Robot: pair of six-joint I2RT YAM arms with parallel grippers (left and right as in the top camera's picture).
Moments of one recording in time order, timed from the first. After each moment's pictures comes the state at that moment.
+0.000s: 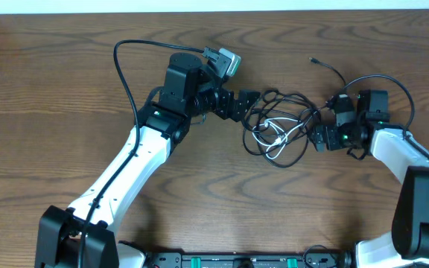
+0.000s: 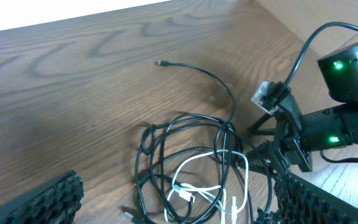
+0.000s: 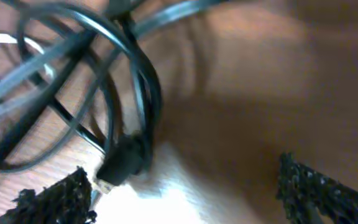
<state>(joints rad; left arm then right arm) -0.41 1.53 1.11 -0.13 0.50 -0.10 -0.08 1.70 0.83 -0.31 -0.32 -0.23</state>
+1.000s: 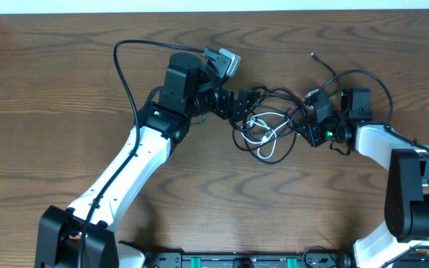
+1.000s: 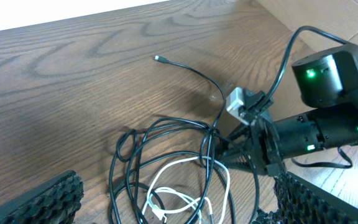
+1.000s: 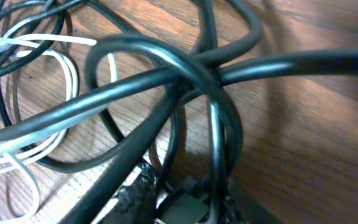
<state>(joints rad) -0.41 1.53 1.11 -0.13 0.50 -0.10 -0.01 1.80 0.84 -0.14 -0.53 -0.31</state>
